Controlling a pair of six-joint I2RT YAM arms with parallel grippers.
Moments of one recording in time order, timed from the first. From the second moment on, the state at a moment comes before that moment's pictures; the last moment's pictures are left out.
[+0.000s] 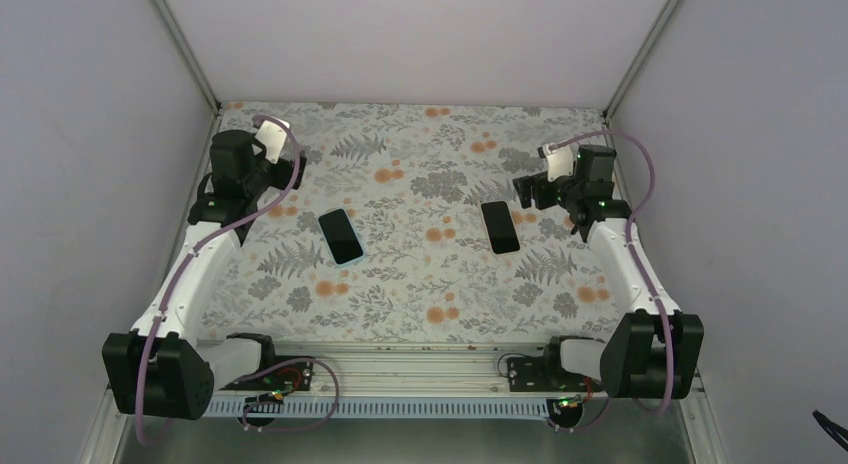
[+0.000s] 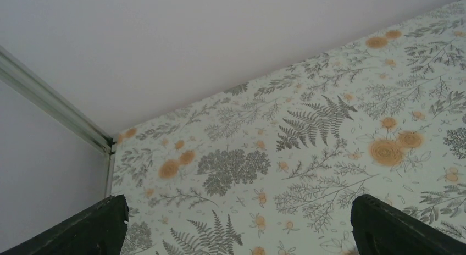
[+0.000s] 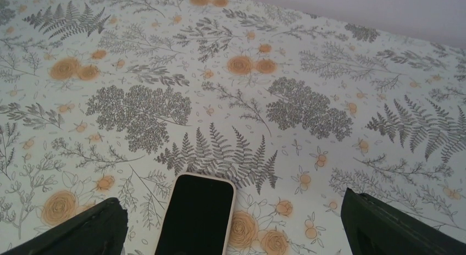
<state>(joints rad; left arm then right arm) -0.07 1.15 0.98 -0.23 0.03 0.30 -0.01 1.24 0.95 -0.35 -0.30 -0.24</state>
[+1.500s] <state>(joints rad) -0.07 1.18 0.95 -0.24 -0.04 0.28 0.24 1.78 1.05 -0.63 -0.03 -0.19</state>
